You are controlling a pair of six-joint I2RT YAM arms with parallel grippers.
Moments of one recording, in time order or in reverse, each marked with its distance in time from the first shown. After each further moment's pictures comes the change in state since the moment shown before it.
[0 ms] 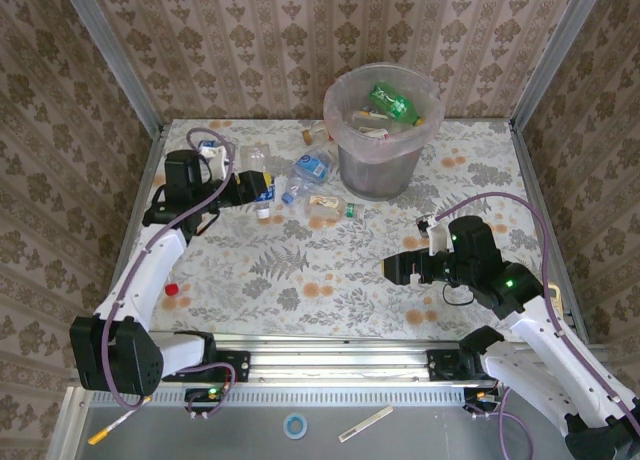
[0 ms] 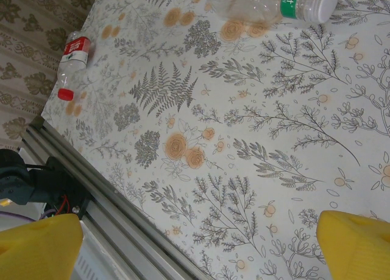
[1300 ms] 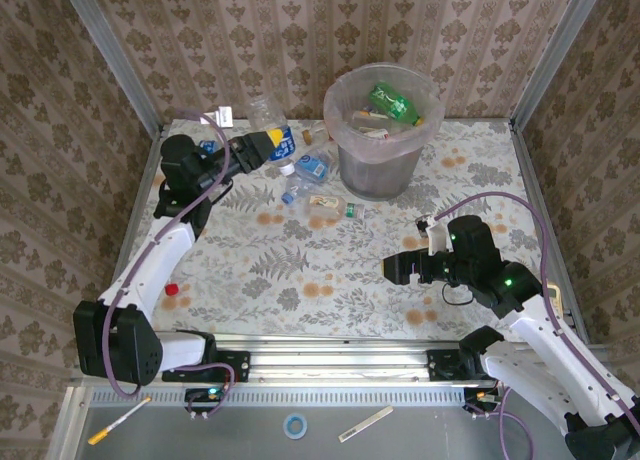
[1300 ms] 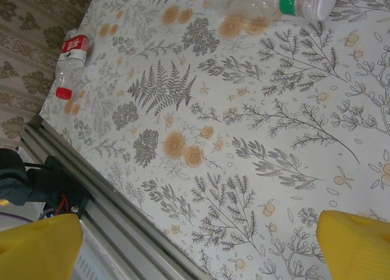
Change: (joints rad) left arm -0.078 0.064 0.031 0.641 0.123 -0.404; right arm 0.000 0.009 0.000 -0.001 0.000 0.000
